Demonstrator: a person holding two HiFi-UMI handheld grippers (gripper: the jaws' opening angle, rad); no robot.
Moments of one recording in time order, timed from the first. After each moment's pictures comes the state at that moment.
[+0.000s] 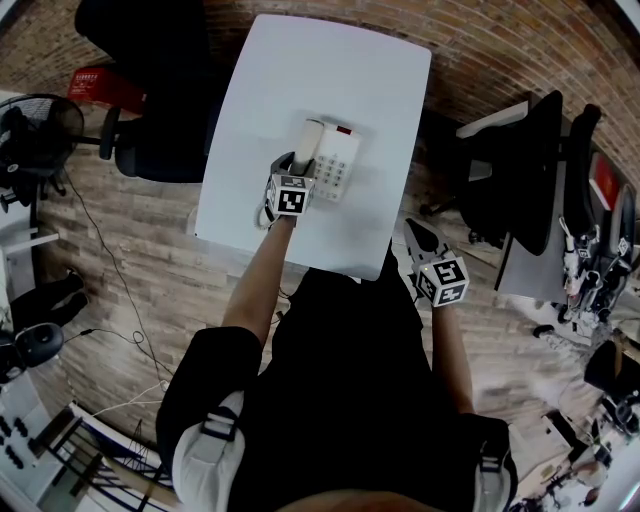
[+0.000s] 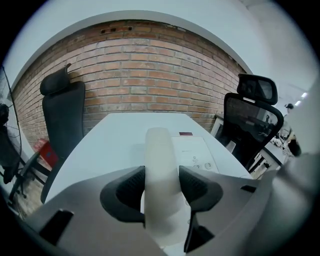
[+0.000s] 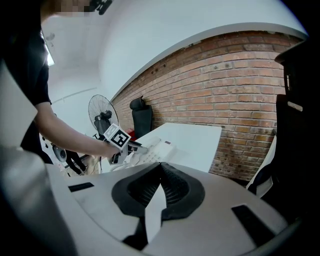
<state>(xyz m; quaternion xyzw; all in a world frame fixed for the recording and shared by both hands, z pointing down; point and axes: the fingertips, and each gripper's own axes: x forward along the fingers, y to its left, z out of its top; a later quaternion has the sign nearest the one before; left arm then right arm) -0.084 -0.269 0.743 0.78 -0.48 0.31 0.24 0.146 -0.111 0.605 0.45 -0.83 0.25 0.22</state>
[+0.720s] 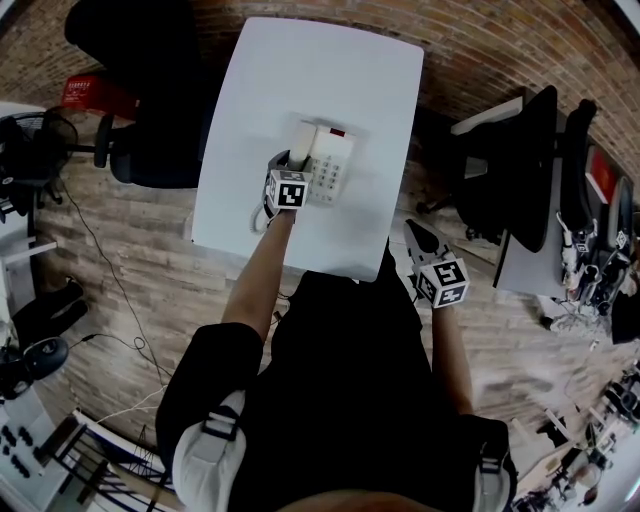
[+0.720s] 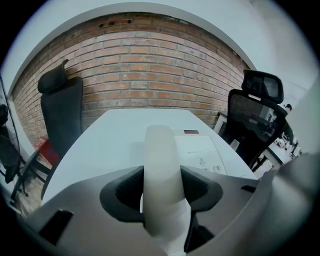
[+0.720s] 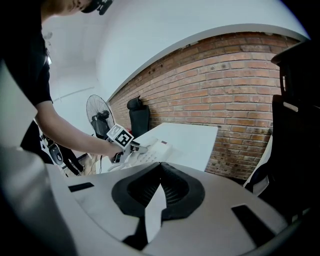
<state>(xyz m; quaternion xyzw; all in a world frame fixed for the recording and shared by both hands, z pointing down) -0.079 -0.288 0.759 0.78 -0.48 0.32 0.25 0.156 -0.113 0.605 0.46 -0.82 0.25 0.22</state>
